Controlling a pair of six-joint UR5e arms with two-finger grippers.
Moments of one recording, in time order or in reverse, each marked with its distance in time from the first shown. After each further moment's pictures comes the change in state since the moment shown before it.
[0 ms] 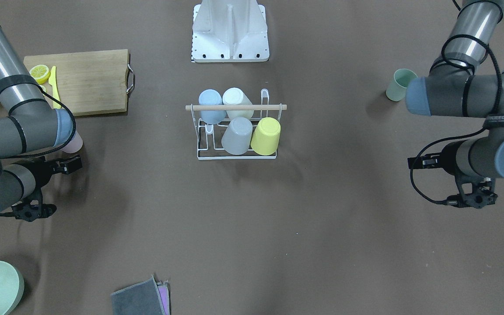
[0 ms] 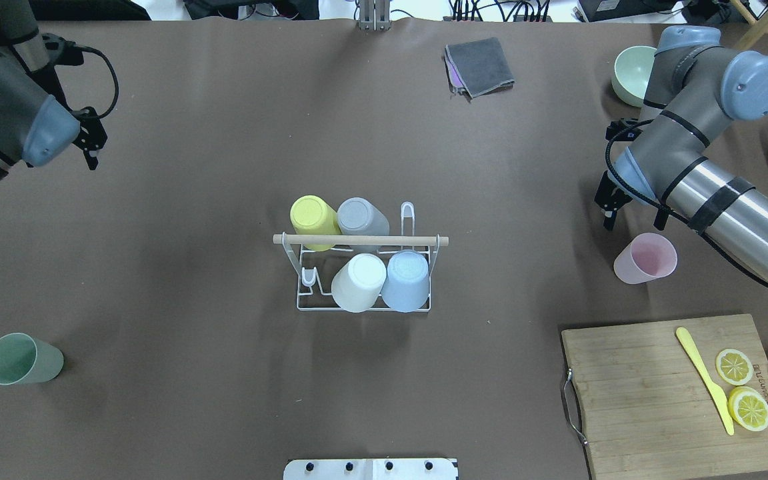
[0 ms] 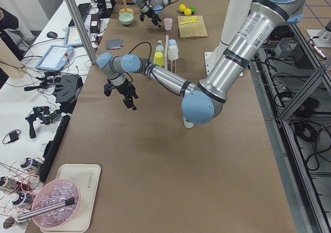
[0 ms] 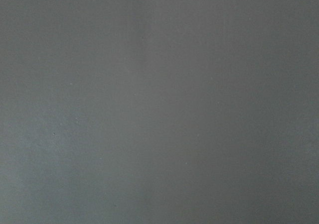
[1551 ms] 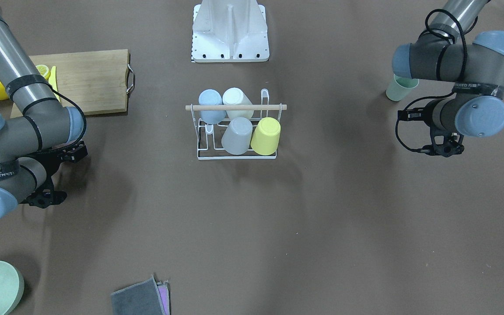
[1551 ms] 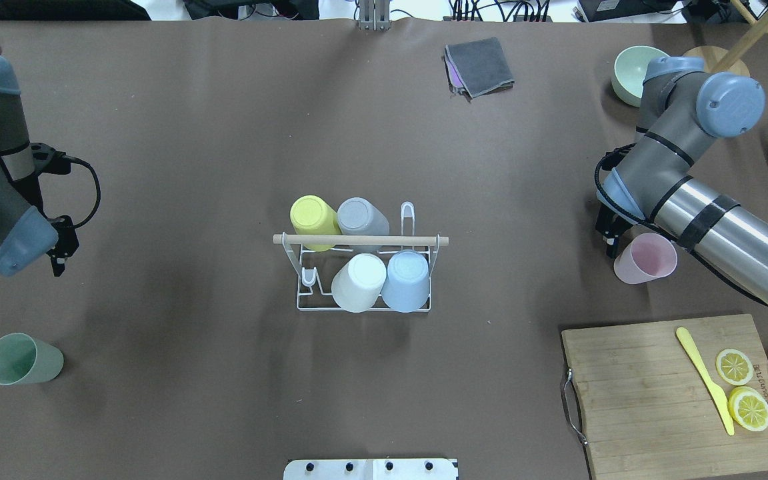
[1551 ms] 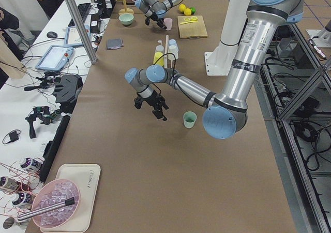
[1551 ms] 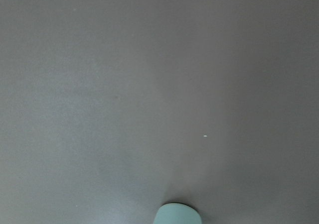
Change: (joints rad) left arm 0.112 0.250 -0.251 0.168 0.001 0.078; right arm -0.046 -0.011 -0.004 -0.138 0.015 -0.102
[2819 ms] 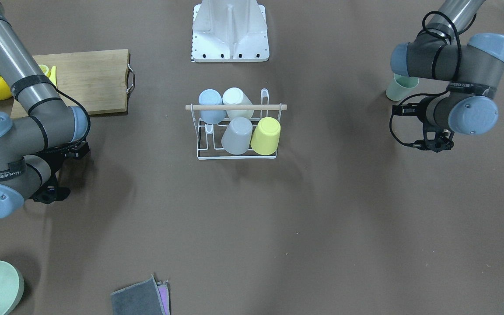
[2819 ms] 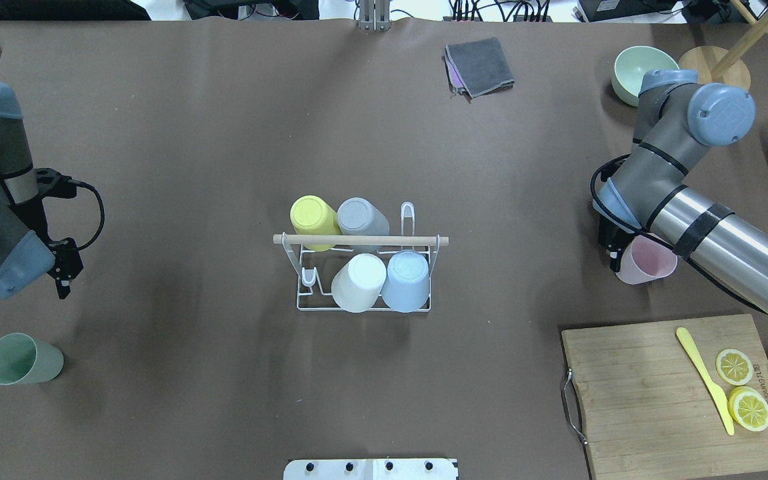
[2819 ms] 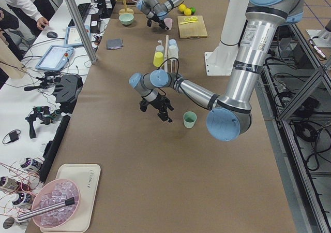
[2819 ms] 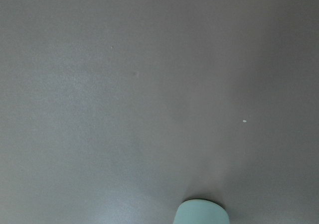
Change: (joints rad) left arm 0.039 0.039 -0.001 -0.031 -0.073 0.028; right arm -0.018 -0.003 -0.010 -0.037 0.011 -0.001
